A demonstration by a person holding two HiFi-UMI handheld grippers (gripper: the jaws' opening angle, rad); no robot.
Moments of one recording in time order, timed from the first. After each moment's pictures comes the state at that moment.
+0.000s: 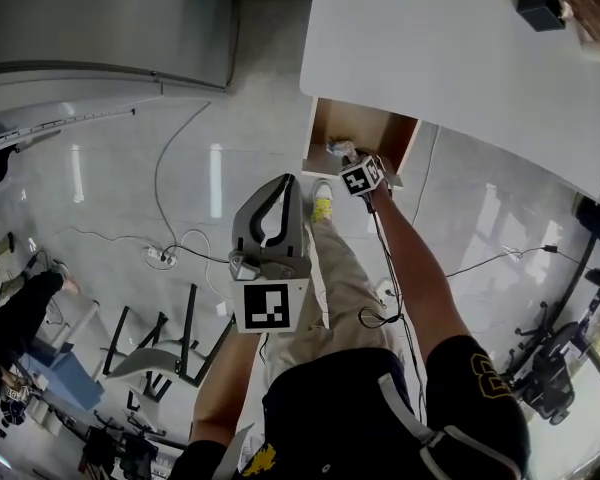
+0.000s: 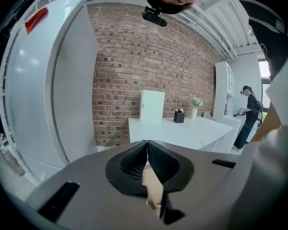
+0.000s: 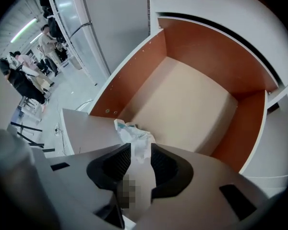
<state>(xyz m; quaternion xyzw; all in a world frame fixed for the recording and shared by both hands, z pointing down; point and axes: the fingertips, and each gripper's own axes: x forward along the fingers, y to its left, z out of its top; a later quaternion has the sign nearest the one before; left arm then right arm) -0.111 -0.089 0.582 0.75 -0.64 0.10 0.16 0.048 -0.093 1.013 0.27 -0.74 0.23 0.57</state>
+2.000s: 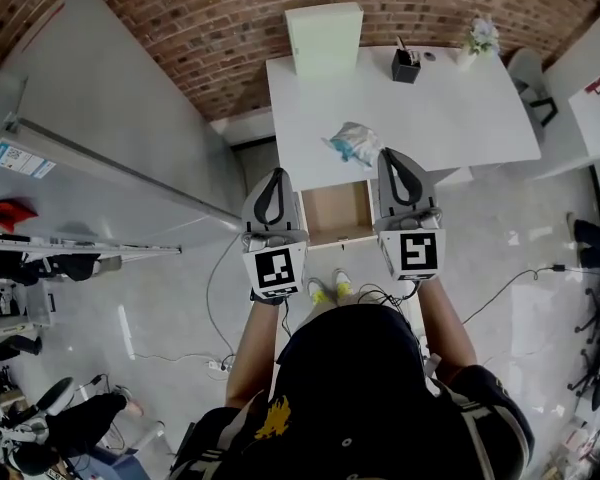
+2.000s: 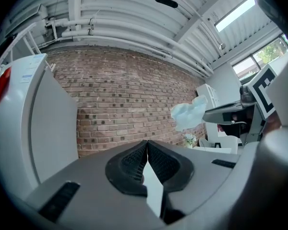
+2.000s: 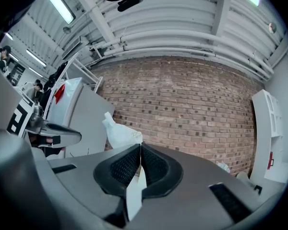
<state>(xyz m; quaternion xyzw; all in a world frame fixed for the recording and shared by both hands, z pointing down) -0.057 -0.125 0.283 0.81 -0.58 0.03 -0.08 0.109 -0.133 0.253 0.57 -0.81 -0.09 0.06</state>
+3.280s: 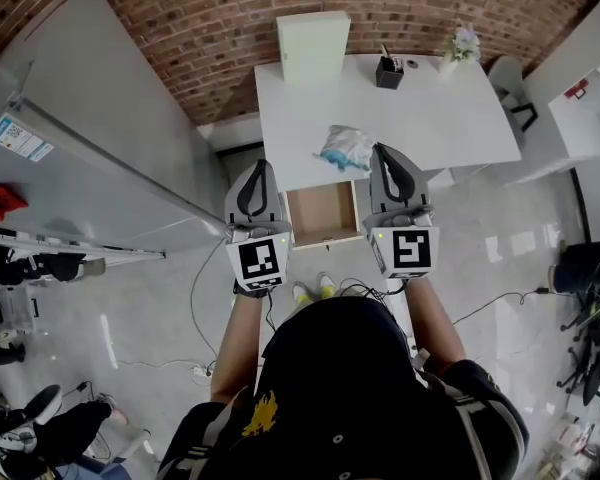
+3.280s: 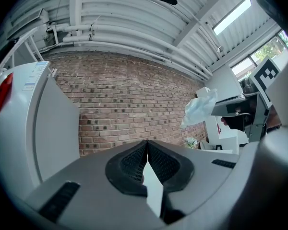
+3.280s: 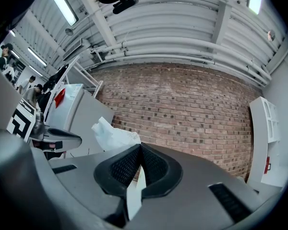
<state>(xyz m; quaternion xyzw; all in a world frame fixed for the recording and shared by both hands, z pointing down) -0.072 -0.112 0.255 0.80 -0.59 0.00 -0.09 0.101 -0.106 0.212 0.58 -0.80 -0.12 0.04</state>
